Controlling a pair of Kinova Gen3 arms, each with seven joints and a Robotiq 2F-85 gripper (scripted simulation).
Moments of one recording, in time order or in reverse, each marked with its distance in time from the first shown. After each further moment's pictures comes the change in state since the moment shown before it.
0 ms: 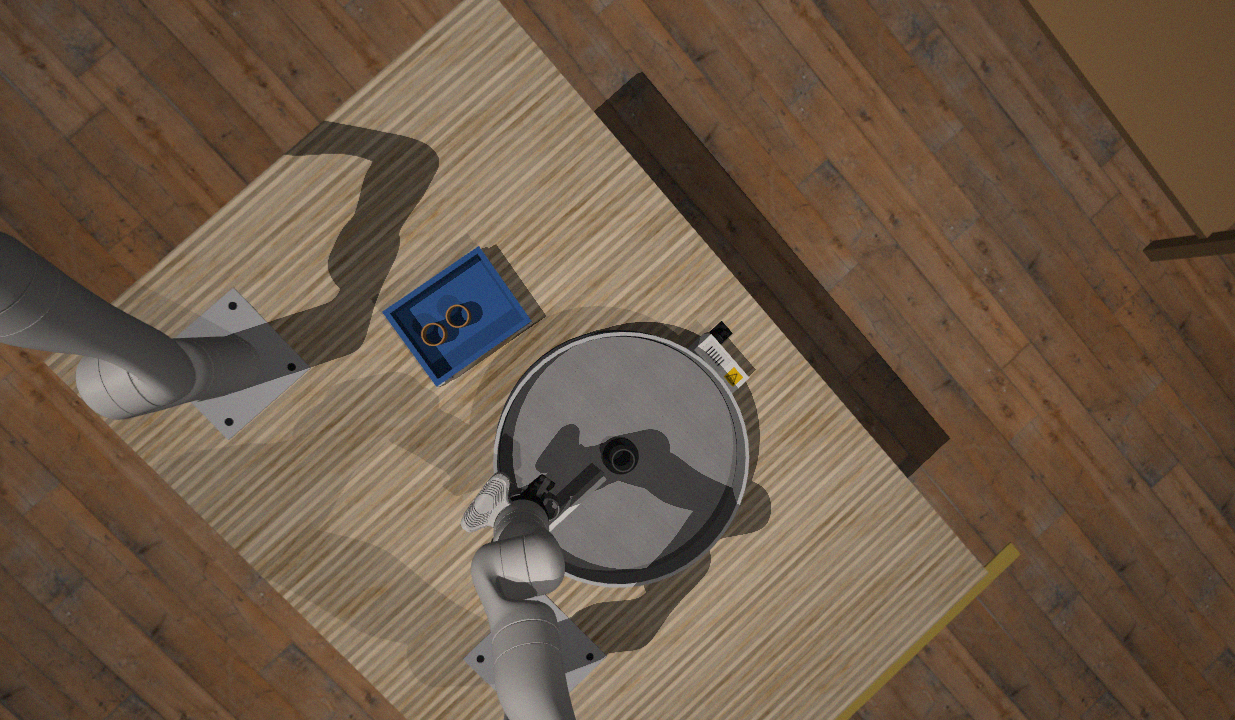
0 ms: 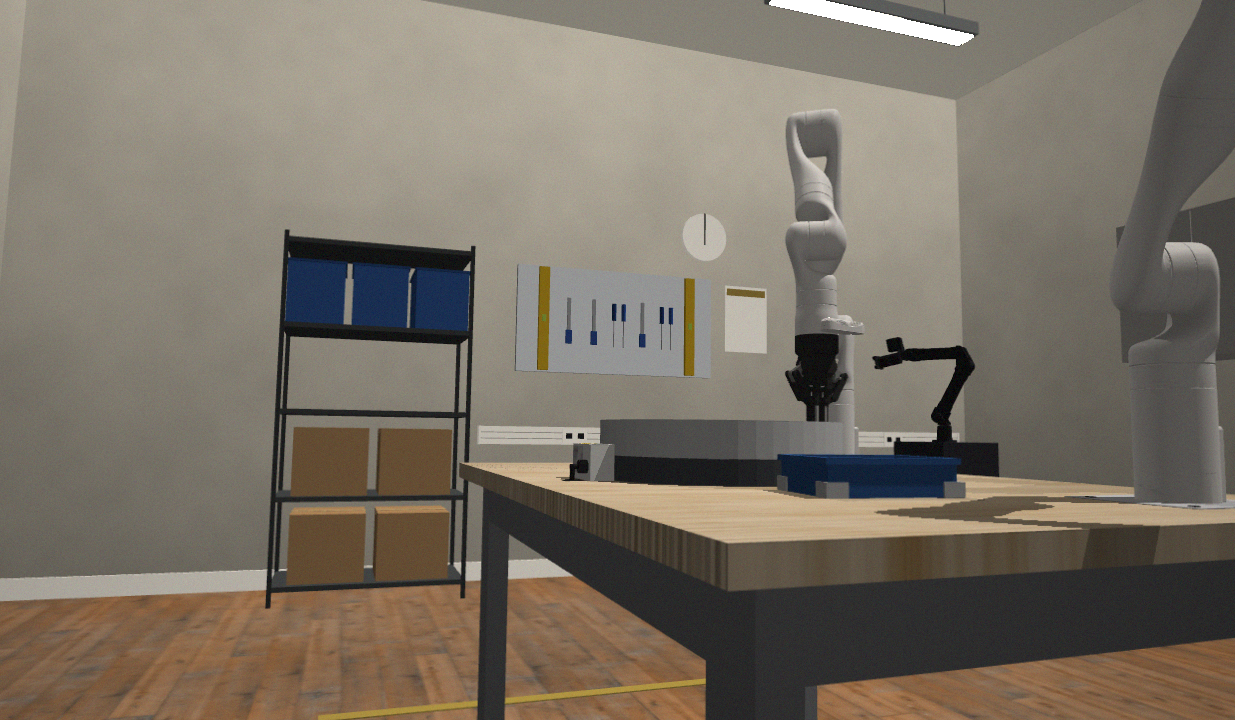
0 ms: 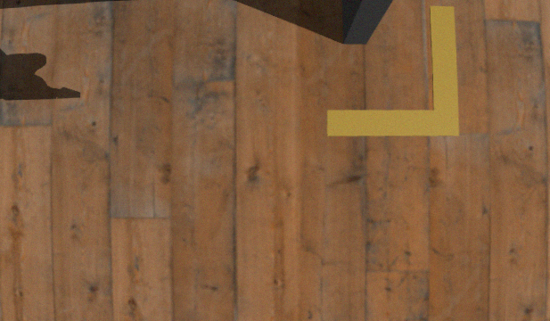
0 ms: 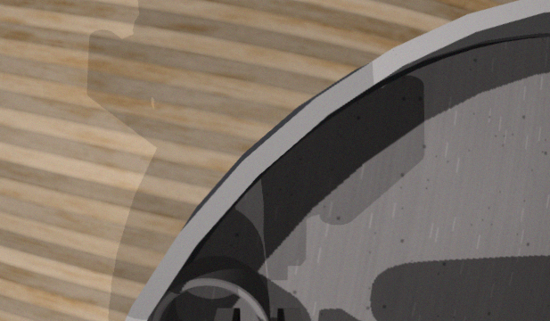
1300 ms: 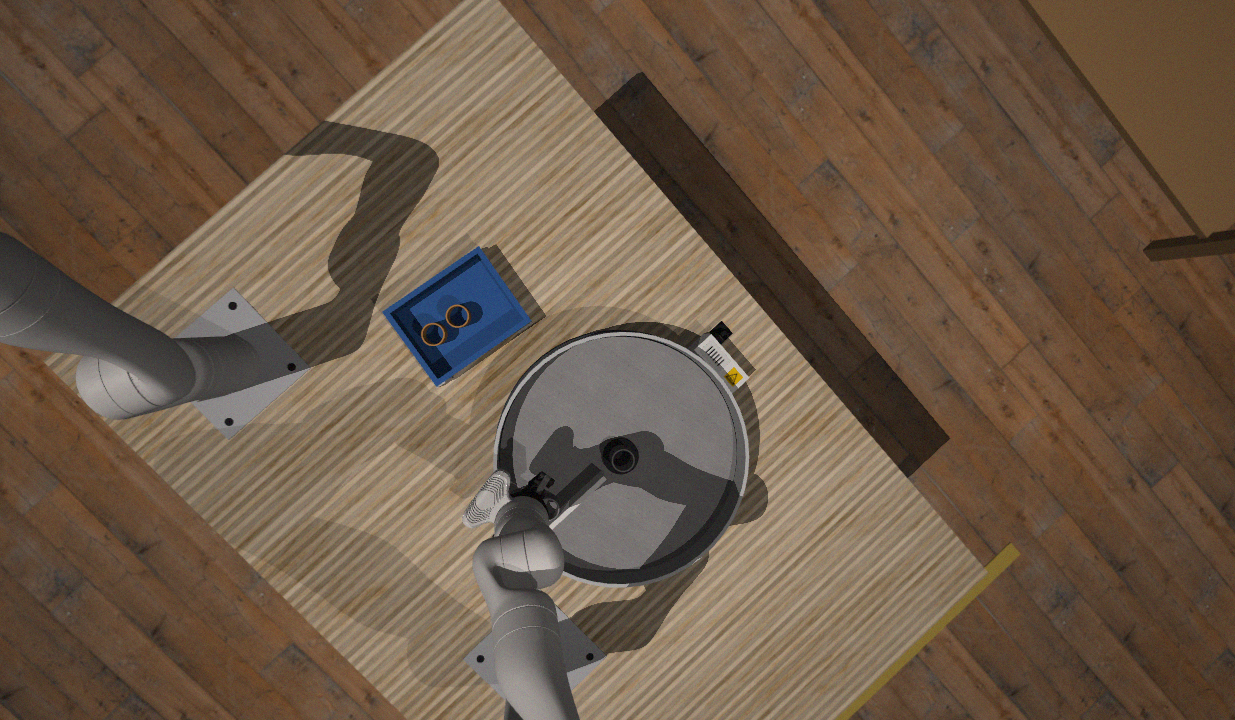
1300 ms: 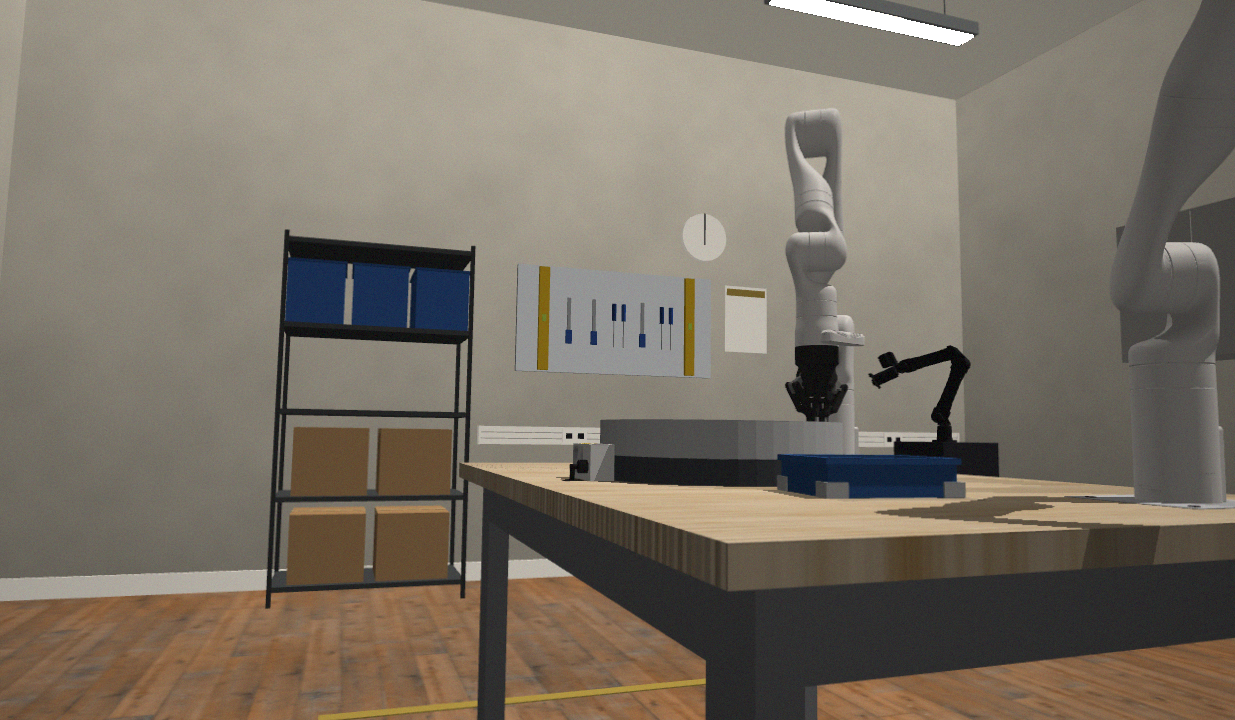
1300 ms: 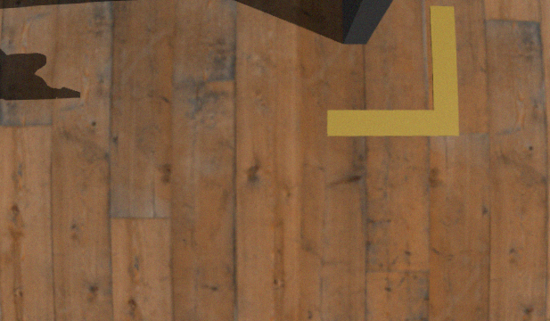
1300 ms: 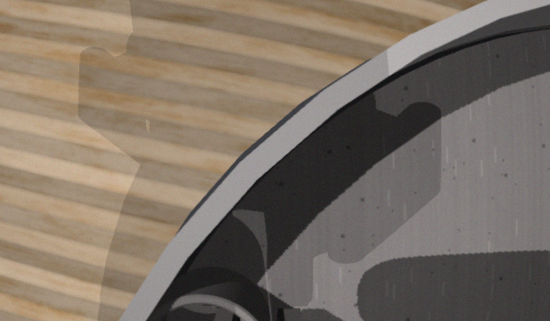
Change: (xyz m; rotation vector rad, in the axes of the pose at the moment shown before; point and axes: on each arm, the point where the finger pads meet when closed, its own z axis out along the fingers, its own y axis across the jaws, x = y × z) left arm 0.000 0.000 0.000 0.000 0.000 0.000; right arm 0.000 0.000 0.020 0.000 0.000 0.000
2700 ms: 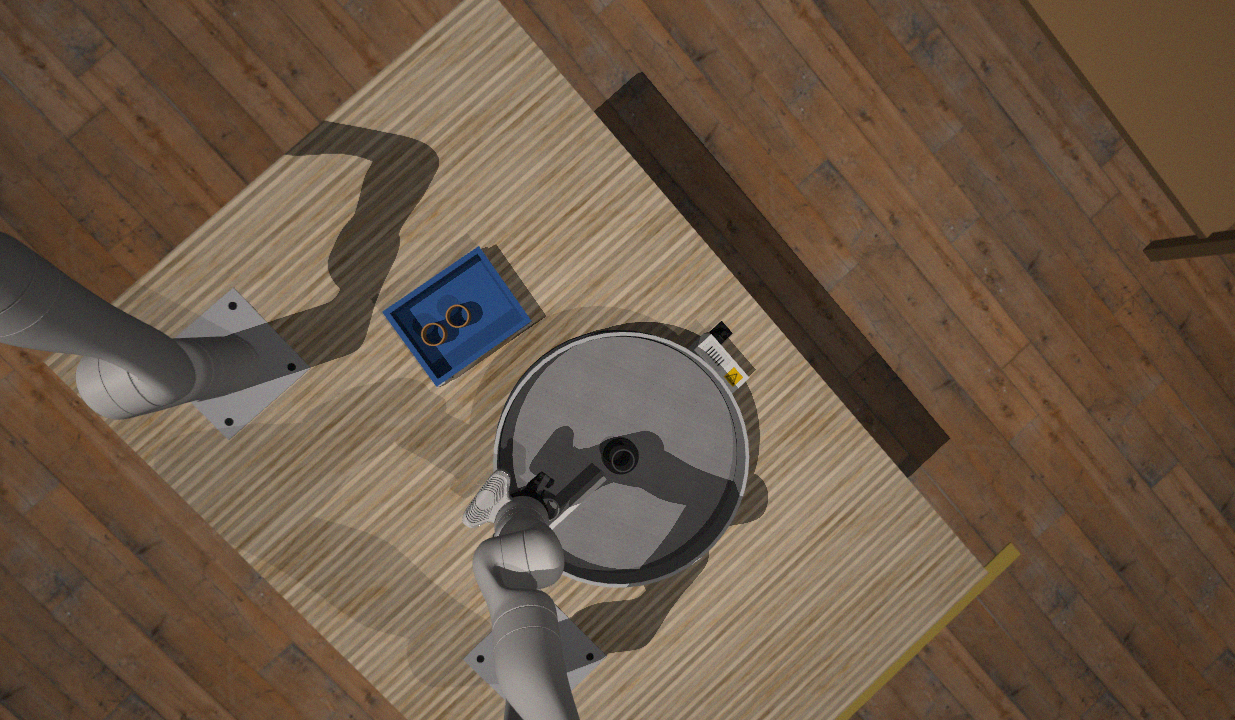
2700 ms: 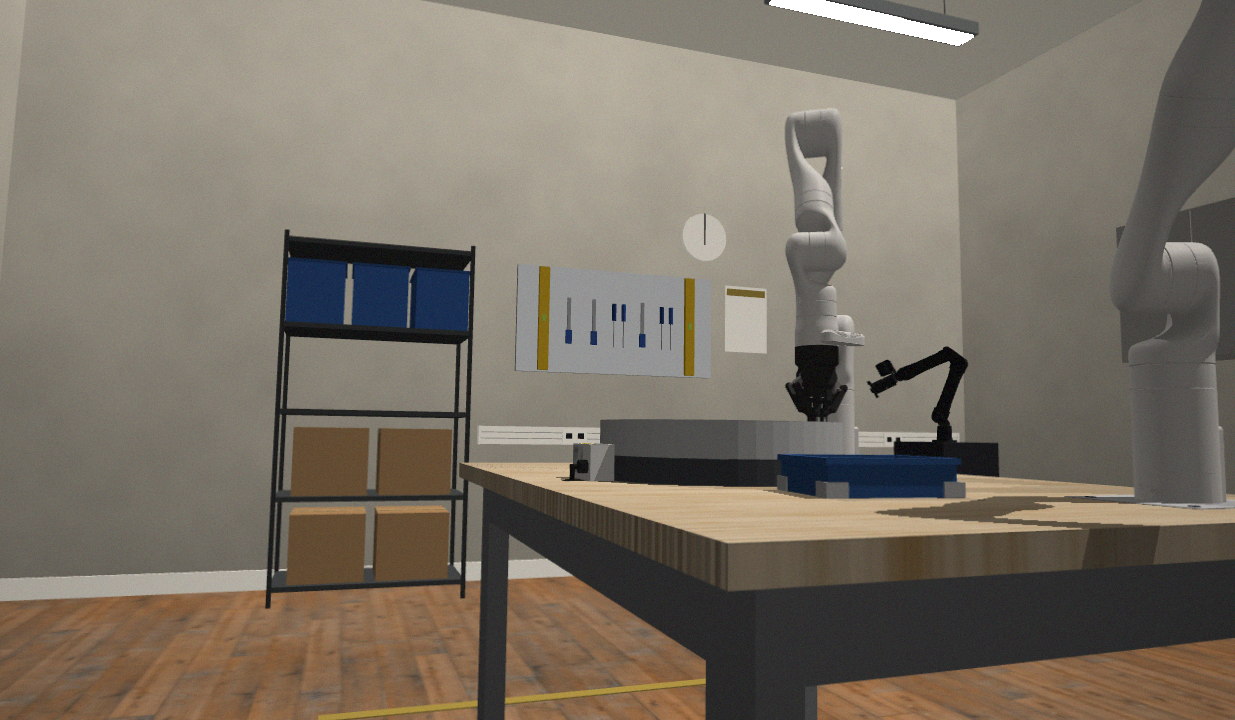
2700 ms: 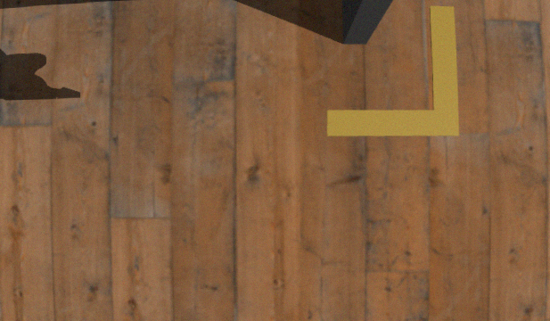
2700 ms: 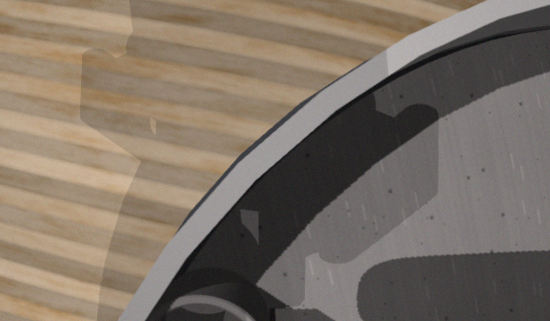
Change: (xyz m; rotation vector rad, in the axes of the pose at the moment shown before) left arm 0.000 0.000 0.000 0.000 0.000 0.000; right arm 0.000 0.000 0.000 -0.001 0.001 0.000
